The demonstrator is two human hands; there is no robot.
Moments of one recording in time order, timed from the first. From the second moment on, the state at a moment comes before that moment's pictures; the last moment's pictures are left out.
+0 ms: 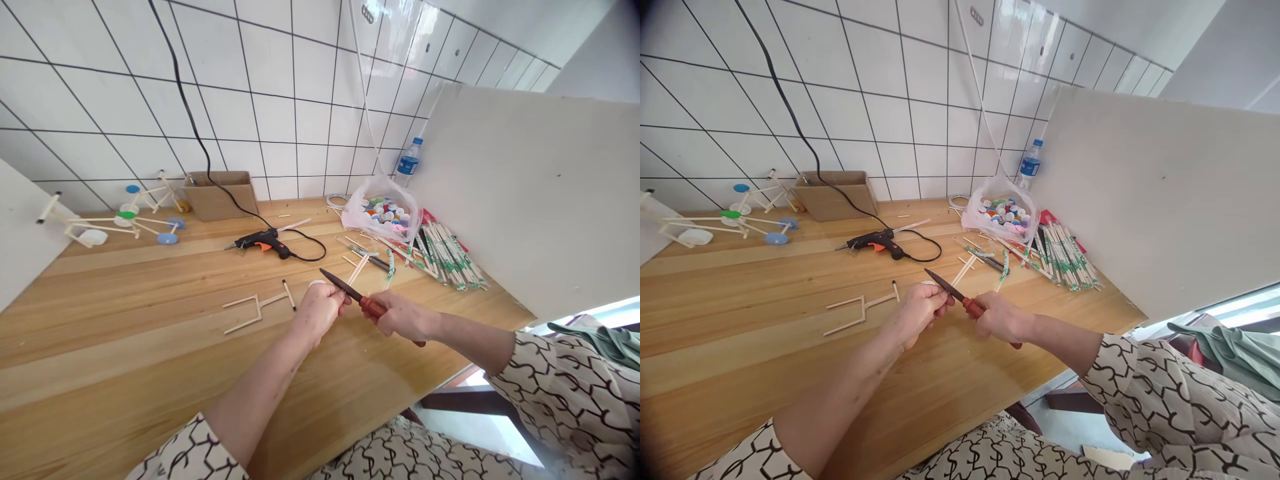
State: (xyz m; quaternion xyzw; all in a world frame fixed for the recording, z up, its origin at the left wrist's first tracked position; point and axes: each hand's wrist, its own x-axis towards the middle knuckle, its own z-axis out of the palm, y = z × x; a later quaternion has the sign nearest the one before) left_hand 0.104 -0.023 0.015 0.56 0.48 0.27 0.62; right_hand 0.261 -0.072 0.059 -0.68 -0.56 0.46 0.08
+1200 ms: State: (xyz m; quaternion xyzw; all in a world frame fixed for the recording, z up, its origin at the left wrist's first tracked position) left_hand 0.103 -0.027 0.016 0.57 0.50 0.28 0.59; right_hand 0.248 -0.083 0.071 -0.71 -0.59 0.39 0.03
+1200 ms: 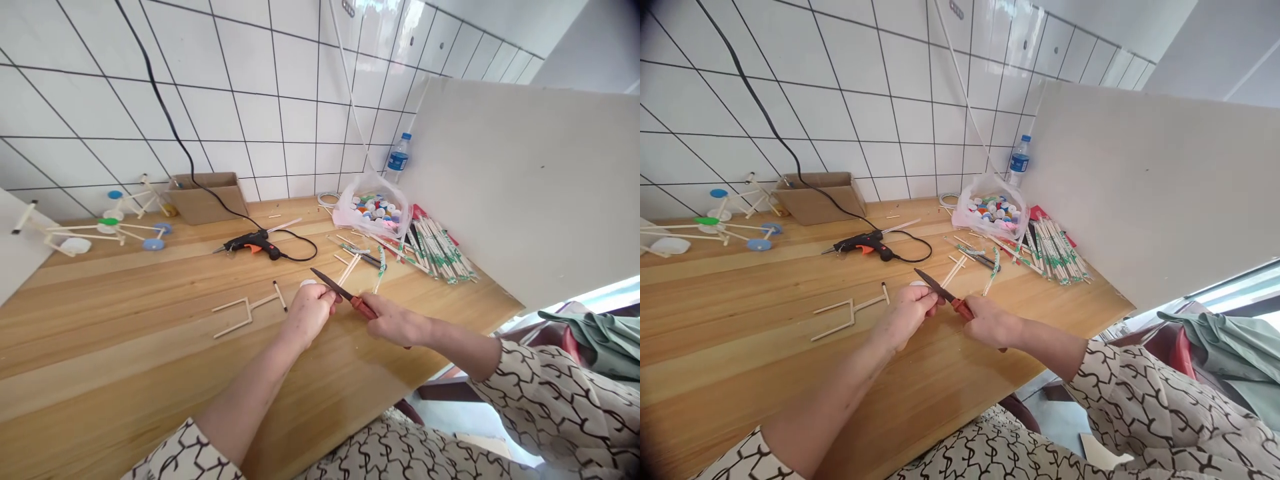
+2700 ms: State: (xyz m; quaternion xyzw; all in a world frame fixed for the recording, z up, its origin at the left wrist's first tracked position) left_hand 0.075 -0.043 0.012 0.77 0.53 0.17 0.29; right_hand 0.259 -0.038 0.021 -0.47 -0.29 0.58 0.59
